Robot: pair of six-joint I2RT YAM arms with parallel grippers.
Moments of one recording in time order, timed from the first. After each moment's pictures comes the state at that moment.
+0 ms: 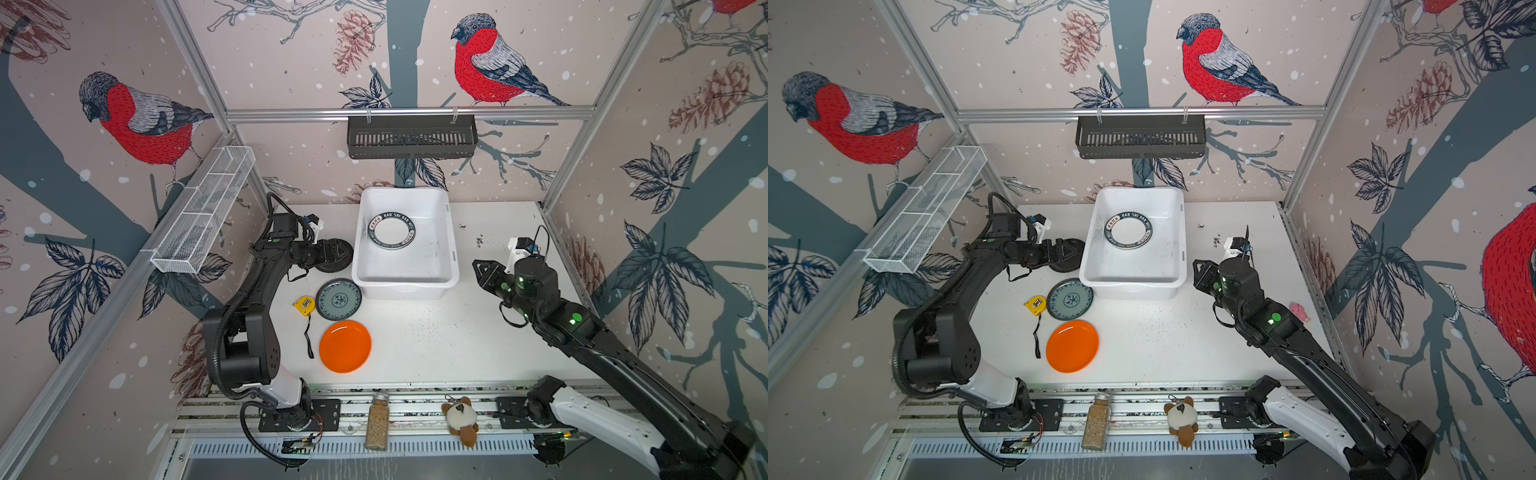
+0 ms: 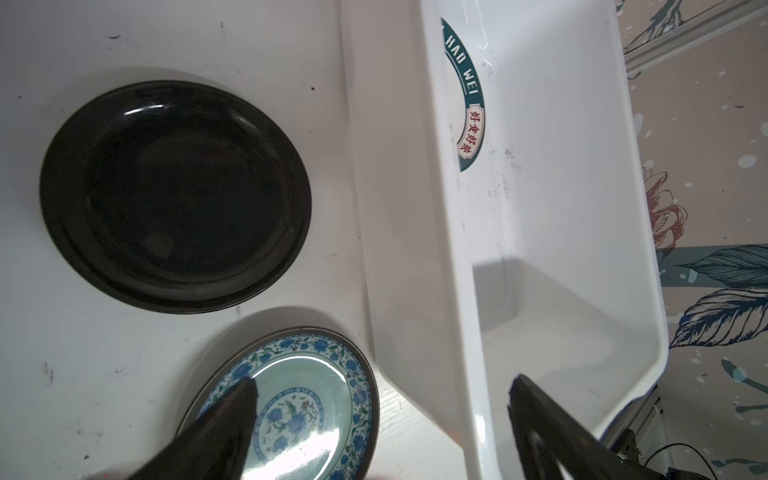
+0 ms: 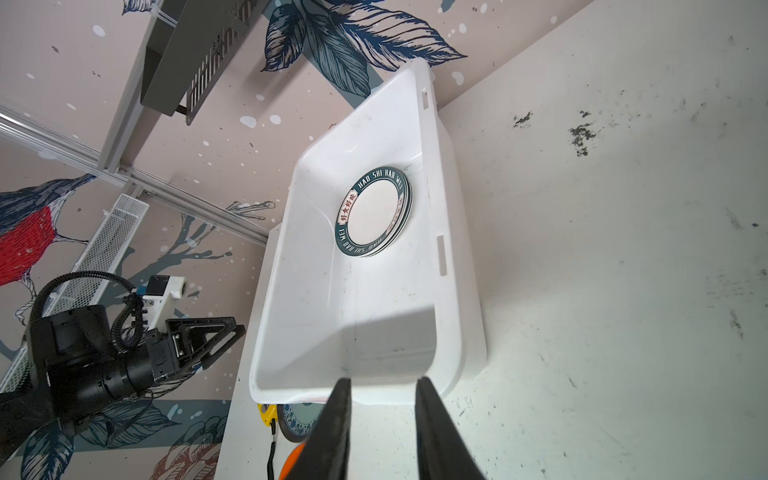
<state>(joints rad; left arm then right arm) 0.09 1.59 1.22 -0.63 0.63 -0.10 0.64 0.86 0.85 -0.39 0.17 0.87</state>
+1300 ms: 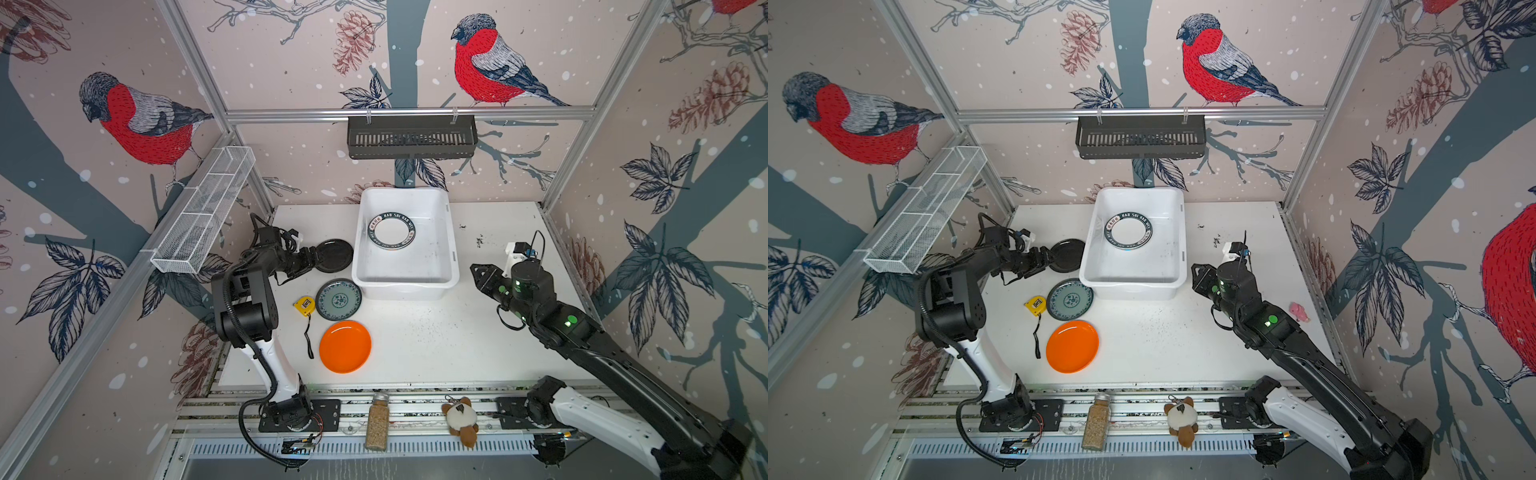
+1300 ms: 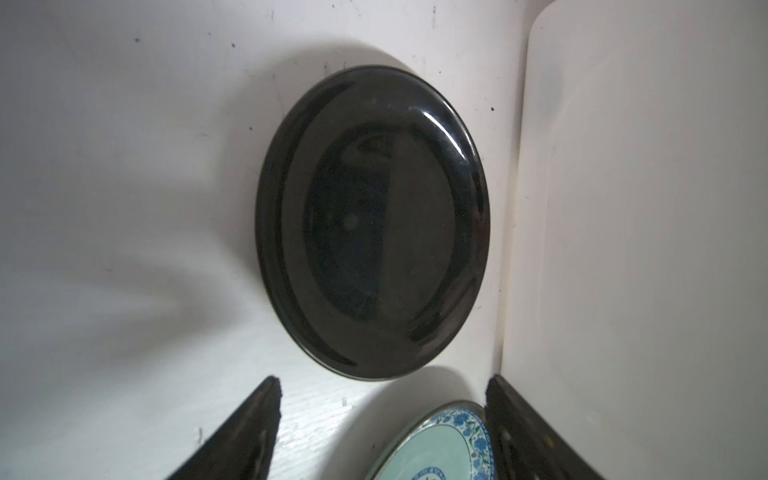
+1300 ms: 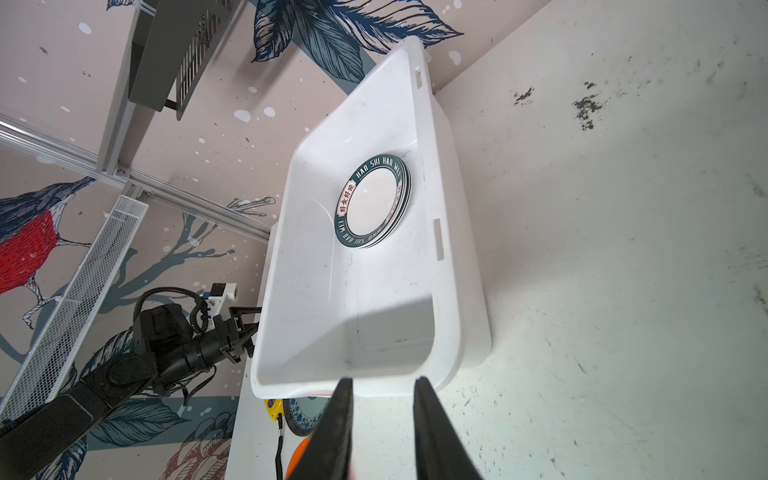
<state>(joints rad) 0.27 1.91 1.26 -0.48 0.67 -0.11 0.64 0.87 0.81 -0.35 0.15 0.92</state>
